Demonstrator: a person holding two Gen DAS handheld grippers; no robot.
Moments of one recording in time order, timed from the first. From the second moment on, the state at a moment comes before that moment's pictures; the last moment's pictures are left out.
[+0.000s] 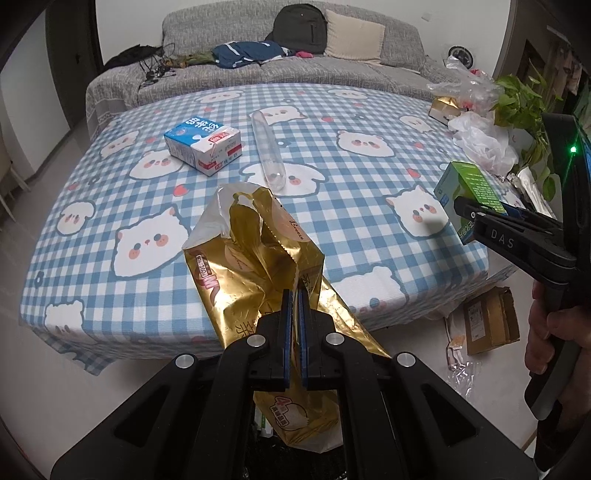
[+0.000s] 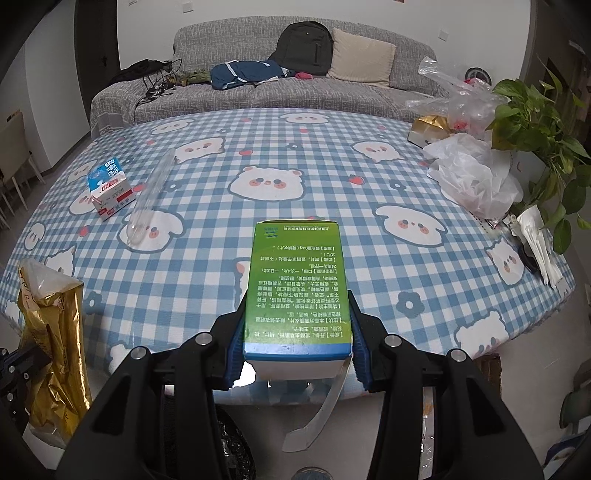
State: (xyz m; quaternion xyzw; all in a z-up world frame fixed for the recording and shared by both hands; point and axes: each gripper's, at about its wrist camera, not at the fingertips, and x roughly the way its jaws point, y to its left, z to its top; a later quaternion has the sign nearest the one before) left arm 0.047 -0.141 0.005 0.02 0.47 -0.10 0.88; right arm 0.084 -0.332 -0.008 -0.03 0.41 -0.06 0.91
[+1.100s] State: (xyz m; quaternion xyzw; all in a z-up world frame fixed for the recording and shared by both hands) left arm -0.052 -0.121 -0.032 0.03 0.47 -0.11 0.87; right arm -0.060 -0.300 -0.051 -0.03 0.41 -0.03 0.91
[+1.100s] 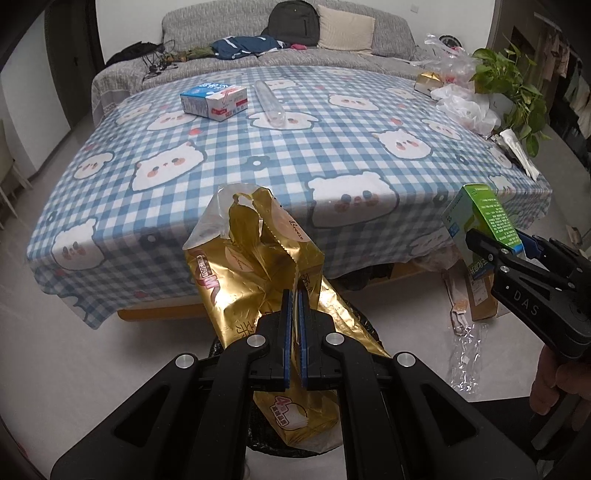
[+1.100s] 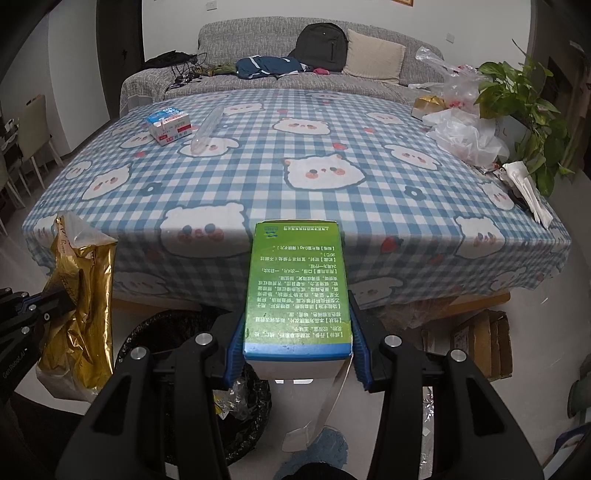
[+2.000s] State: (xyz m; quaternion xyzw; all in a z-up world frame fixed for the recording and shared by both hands) left arm -0.087 -0.136 -0.143 0.05 0.51 -0.12 0.85; right arm -0.119 -0.328 -0.152 -0.02 0.47 -0.05 0.88
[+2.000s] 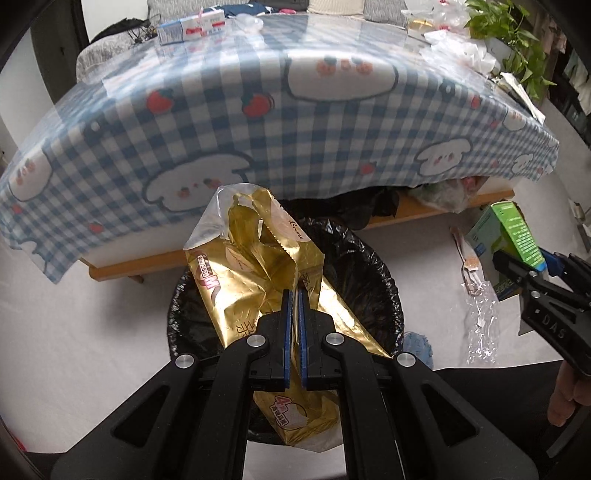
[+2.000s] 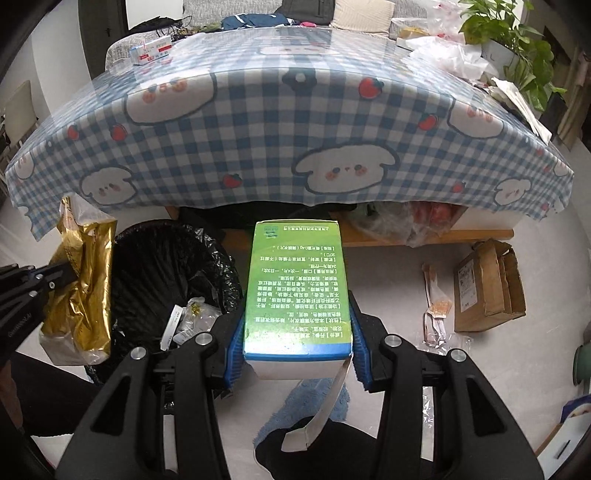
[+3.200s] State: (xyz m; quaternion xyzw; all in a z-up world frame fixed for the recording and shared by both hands) left arm -0.081 -0.048 -0.168 0.00 0.51 -0.05 0.86; right arm -0.101 -0.251 -0.176 -0.02 0.49 -0.02 0.87
